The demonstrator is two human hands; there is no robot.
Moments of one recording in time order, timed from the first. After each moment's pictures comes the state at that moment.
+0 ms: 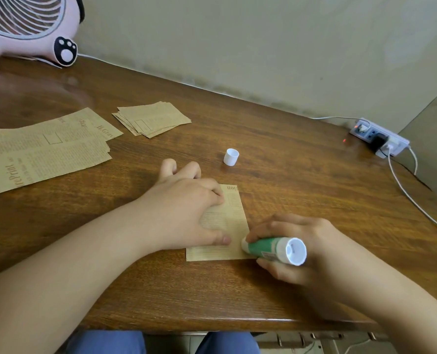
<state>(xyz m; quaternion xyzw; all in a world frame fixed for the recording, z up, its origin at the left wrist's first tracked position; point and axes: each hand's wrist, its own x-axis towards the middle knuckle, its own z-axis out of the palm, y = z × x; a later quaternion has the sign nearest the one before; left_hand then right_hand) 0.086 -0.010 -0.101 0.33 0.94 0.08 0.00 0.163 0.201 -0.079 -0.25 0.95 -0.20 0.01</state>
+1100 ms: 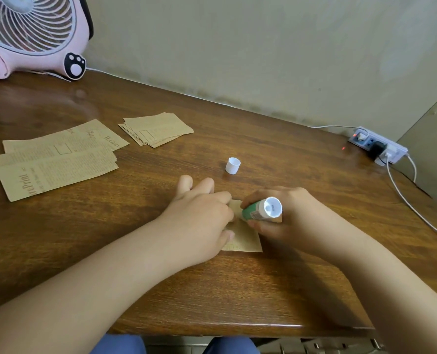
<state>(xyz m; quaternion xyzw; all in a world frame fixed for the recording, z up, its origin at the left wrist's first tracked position) 0.097 0.005 -0.109 0.35 0.93 0.09 -0.08 0.118 0.192 -0.071 -0.19 0.97 -0.16 -0.01</state>
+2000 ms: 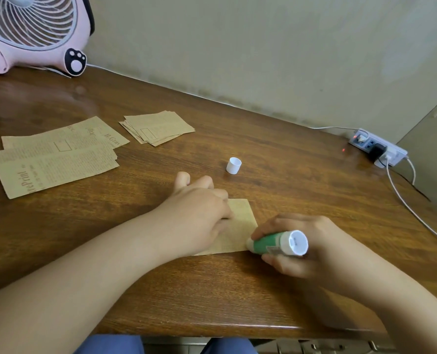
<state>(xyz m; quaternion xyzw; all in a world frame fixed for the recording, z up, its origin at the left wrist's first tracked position) 0.085 -0.003 -0.111 0.35 0.92 0.13 -0.05 0.156 0.200 -0.068 -0.23 0.95 -0.21 0.01</state>
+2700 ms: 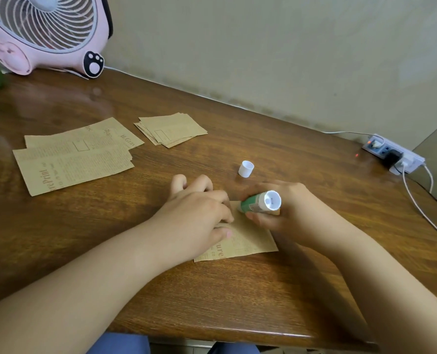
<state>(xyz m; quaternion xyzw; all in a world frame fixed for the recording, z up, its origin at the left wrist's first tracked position) 0.091 -0.019 -0.114 0.32 0.93 0.16 -0.04 0.096 0.179 -0.076 -0.22 0.96 -0.18 -0.01</state>
